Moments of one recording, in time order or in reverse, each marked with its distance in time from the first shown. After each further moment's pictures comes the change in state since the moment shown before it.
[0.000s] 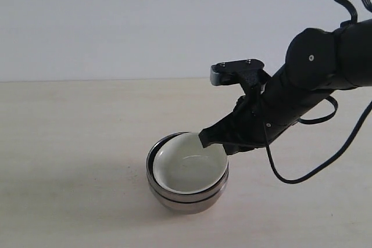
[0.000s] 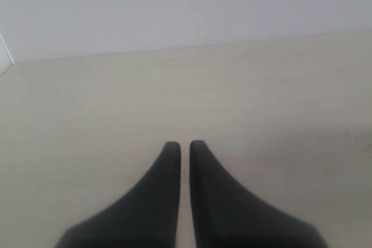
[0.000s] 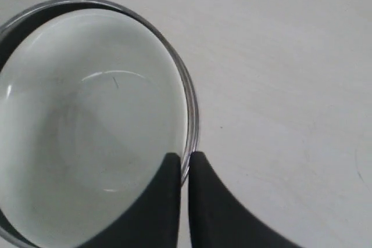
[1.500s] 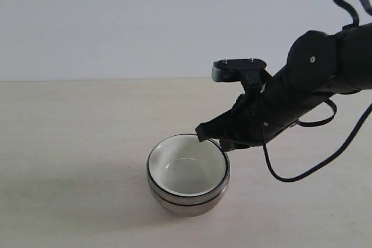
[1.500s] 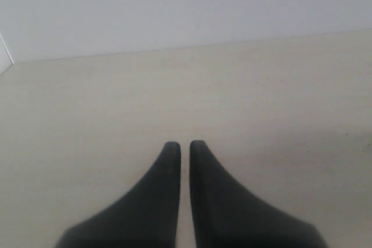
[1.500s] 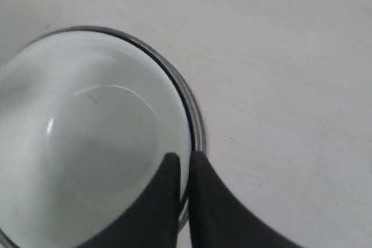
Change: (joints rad) left arm 0.000 0.000 0.000 0.000 0.000 0.000; right arm 0.000 -0.011 0.018 0.058 -0.049 0.016
